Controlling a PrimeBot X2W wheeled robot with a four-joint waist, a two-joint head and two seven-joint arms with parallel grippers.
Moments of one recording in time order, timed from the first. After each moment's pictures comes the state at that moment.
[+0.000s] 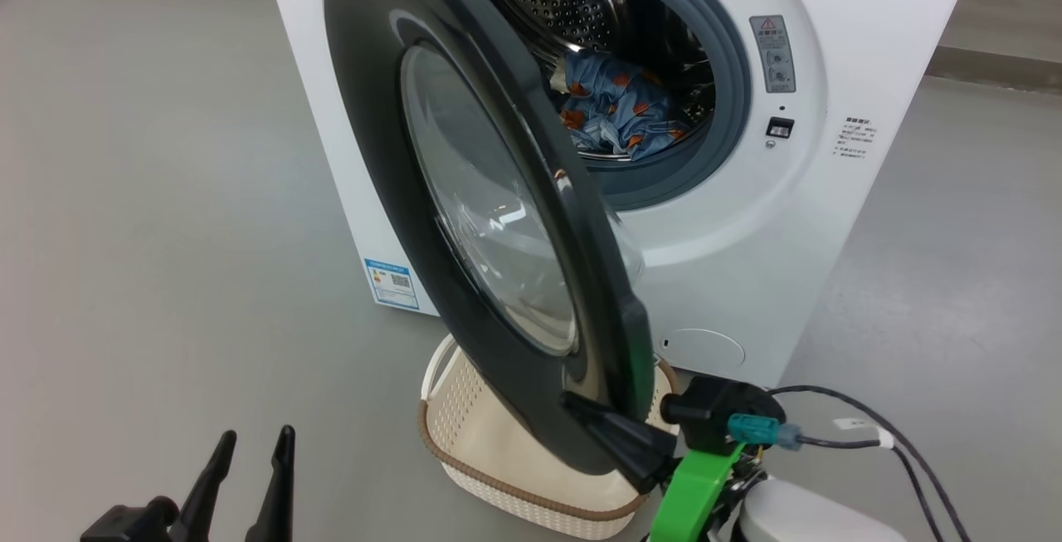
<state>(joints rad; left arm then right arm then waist) -0.04 0.26 -0.21 0.33 -0.59 -0.13 -0.25 -0.49 -0.24 0.99 0.43 0.70 0.13 -0.25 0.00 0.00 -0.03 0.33</state>
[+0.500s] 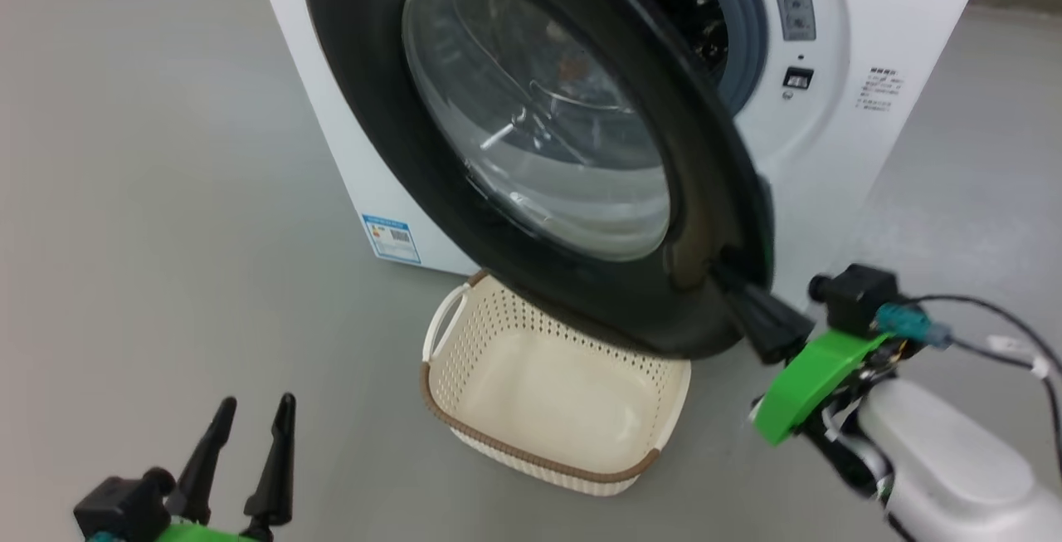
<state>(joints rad) -0.07 0.27 -0.22 0.30 -0.60 -0.13 -0.25 -0.53 -0.34 0.71 0.51 0.68 0.13 -0.25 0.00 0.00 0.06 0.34</state>
